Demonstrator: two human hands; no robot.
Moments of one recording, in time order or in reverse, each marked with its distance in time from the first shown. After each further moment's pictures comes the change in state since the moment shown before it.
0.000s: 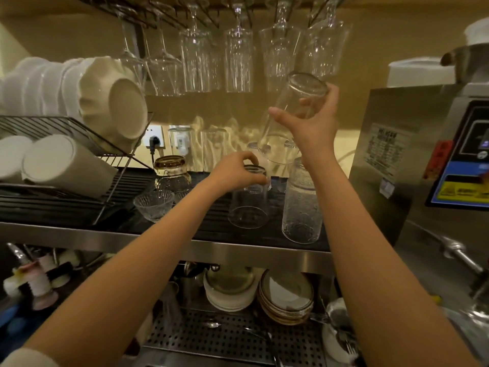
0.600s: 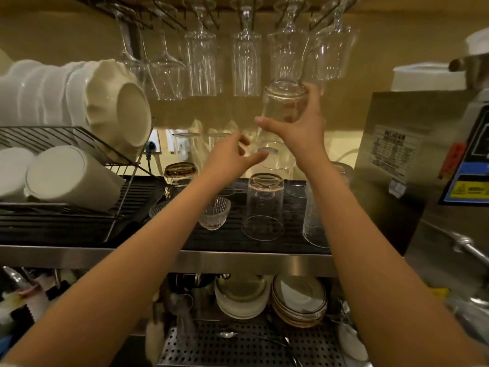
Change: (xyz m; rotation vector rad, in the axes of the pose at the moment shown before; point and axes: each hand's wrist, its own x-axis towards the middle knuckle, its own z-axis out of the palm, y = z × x) left_hand 0.001 -0.017 -0.048 -0.127 0.157 0.114; right_hand -0.009 -0.010 0.049 -0.087 -0.074 -0.039
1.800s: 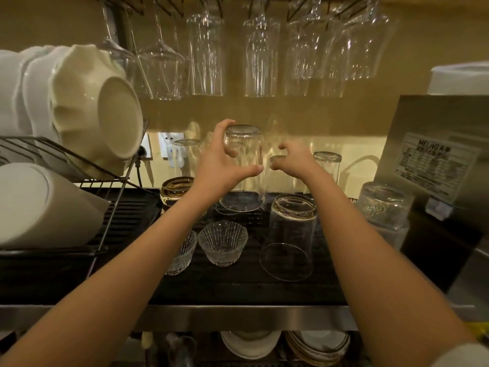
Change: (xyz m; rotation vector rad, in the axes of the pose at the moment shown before) left_hand 0.046 -0.067 -0.003 -0.189 0.166 0.125; right_hand 0.060 0.107 0.054 -0.706 -0.392 0.281
